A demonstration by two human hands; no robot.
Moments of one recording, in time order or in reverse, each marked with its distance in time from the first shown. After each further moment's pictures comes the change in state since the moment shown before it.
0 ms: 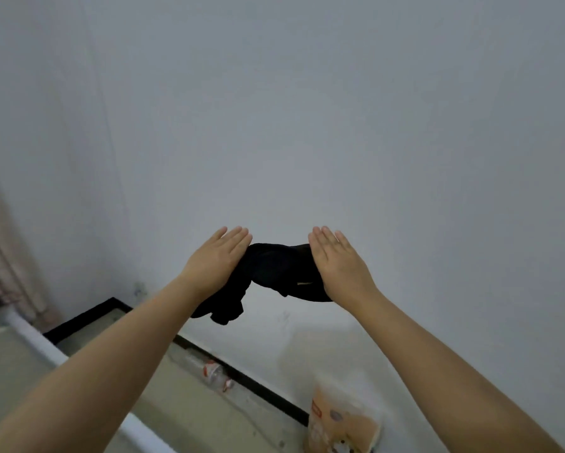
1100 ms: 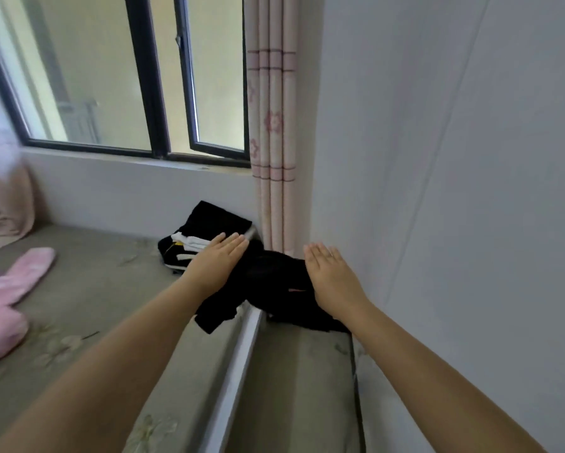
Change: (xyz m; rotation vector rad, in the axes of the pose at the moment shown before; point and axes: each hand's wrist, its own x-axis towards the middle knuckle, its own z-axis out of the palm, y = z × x) left_hand -0.044 -0.510 0.302 0.380 -0.741 -1.091; right_hand 0.623 -0.358 0.414 0.706 0.074 -0.967
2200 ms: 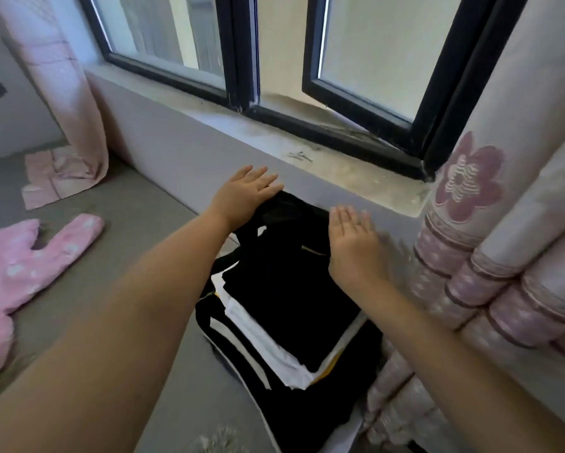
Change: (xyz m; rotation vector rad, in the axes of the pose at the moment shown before) left_hand 0.499 -0.460 0.358 -0.013 -0.160 -0.365; right_hand 0.726 0.047 0.368 0.305 0.019 -0.280
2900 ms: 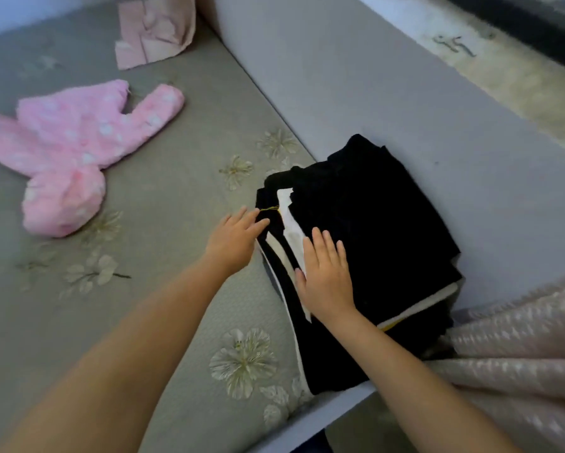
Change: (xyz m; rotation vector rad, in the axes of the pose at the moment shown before) left_hand -0.179 0.041 0.152 -0.314 -0.458 -0.594; right_hand -0.050 -0.109 0.149 0.325 -0.273 -0.257
